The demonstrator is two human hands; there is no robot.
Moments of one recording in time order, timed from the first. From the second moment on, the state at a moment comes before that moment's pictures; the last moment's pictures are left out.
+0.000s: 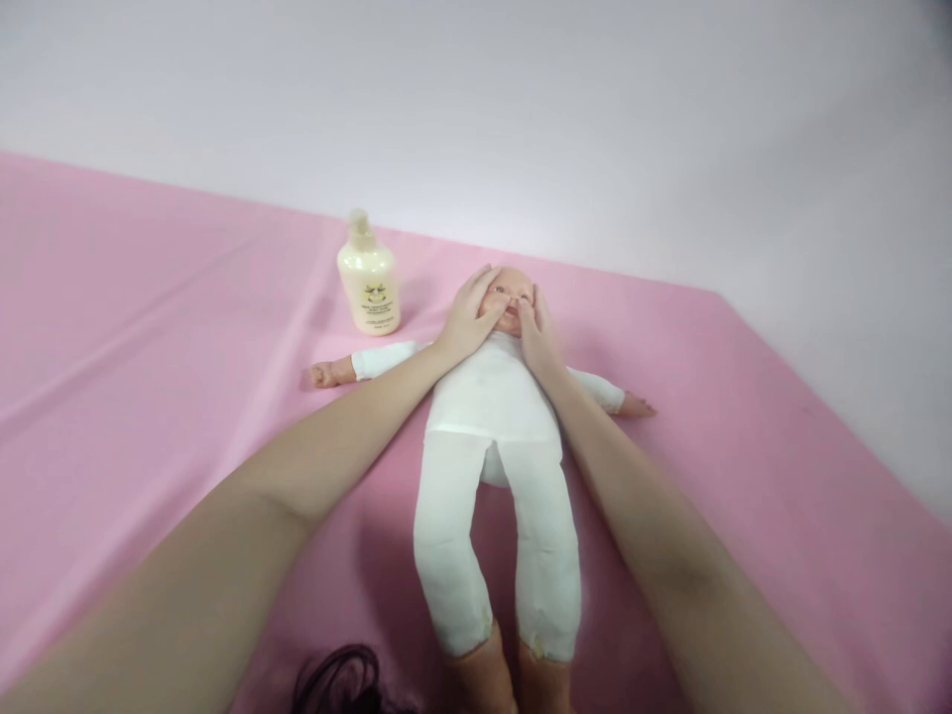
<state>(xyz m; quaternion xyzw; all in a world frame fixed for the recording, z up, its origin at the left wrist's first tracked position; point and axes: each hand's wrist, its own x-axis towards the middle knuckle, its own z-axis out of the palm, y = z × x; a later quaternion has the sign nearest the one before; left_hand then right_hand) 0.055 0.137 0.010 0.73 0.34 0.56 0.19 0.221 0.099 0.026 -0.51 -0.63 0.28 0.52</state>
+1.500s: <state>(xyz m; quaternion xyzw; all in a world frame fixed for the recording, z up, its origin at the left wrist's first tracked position) 0.054 0.136 0.013 0.74 0.33 0.55 0.18 0.223 0.099 0.025 -0.52 -0.62 0.28 0.51</state>
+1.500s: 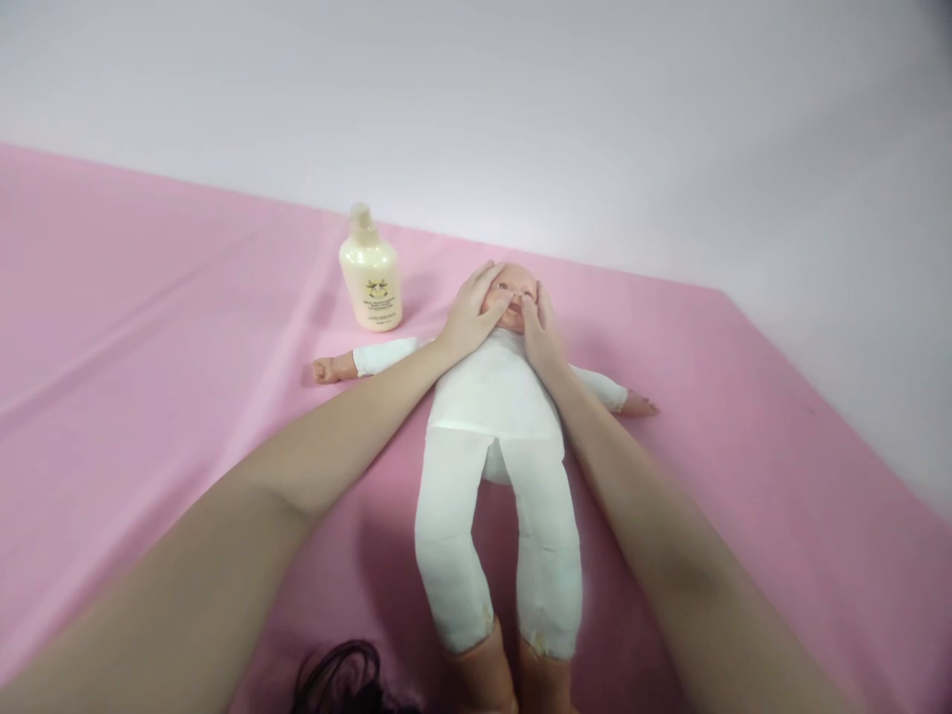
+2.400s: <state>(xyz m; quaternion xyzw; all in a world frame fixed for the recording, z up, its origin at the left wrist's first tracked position) 0.054 0.138 0.012 0.74 0.34 0.56 0.19 0.222 0.099 0.026 -0.51 -0.63 0.29 0.51</state>
